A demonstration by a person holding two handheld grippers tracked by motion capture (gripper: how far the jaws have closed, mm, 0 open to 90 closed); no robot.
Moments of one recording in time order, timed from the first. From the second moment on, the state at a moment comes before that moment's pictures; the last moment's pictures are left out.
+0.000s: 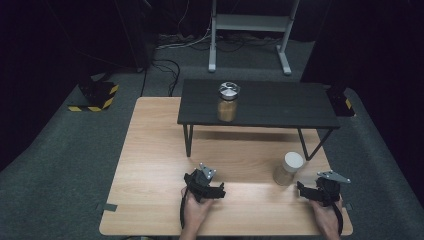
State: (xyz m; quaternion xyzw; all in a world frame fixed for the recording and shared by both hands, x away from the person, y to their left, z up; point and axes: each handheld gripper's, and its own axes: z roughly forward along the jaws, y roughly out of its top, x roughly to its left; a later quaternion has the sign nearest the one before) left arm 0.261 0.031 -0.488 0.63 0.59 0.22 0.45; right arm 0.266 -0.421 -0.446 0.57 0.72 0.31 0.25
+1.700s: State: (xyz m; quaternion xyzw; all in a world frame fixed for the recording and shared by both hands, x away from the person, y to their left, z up) left arm 0.260 0.031 -0.488 0.63 0.59 0.22 0.45; right arm 0.275 -0.399 -0.417 0.46 0.77 0.38 0.22
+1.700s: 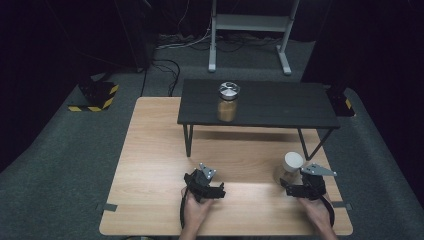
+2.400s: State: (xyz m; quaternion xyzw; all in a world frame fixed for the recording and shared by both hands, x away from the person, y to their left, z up) left arm 0.260 0.031 -0.488 0.63 0.59 0.22 0.45; right arm 0.297 -0.389 -0.412 0.46 0.77 0.38 0.22
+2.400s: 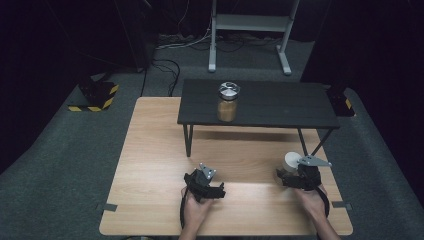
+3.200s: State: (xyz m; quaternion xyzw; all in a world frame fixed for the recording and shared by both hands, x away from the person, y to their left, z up) left arm 0.260 0.031 -0.488 0.63 0.59 0.22 0.45; right arm 0.302 -0.388 -0.421 0.45 0.77 0.39 0.22
